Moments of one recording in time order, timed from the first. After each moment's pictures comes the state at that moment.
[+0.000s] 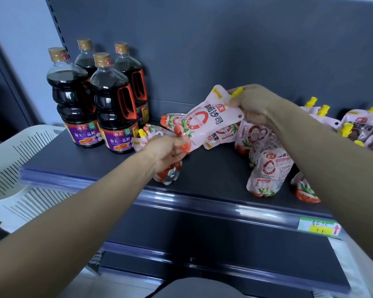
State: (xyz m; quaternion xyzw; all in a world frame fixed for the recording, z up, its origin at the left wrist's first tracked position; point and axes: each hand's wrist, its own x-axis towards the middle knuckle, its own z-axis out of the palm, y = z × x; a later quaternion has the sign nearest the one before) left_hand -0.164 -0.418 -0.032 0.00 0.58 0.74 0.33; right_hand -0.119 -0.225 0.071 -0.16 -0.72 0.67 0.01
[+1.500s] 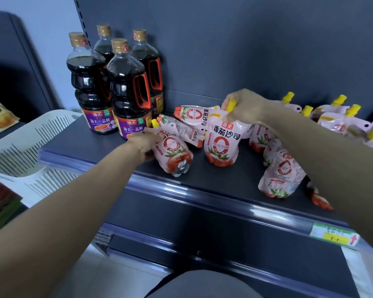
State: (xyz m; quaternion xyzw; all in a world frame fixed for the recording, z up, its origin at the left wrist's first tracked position) left_hand -0.201 -0.470 -0.061 -0.15 0.72 0.65 0.20; right_hand -0.133 -0.252 0.051 -0.10 -0.97 0.24 -0.02
